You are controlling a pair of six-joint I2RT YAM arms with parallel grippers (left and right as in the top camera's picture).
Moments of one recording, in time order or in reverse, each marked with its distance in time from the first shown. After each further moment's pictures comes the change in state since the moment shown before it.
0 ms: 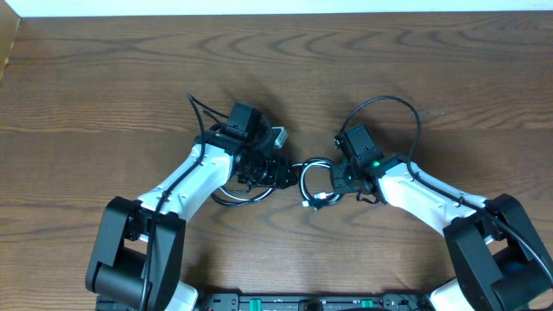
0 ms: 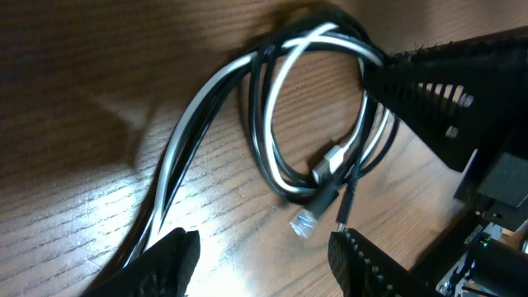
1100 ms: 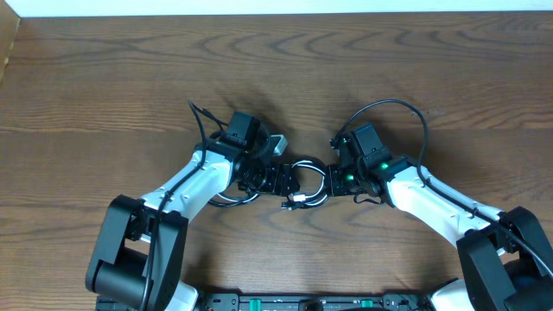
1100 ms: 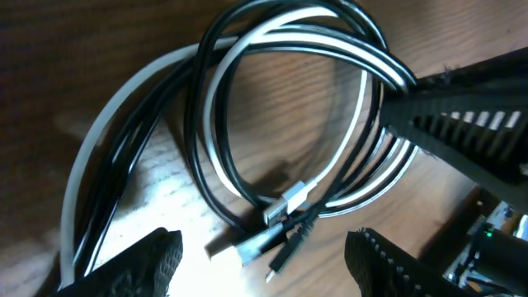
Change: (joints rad) left arm 0.000 0.000 -0.081 0.076 0.033 0.004; right arm -0.021 -0.073 -0.023 0.026 -0.290 0.046
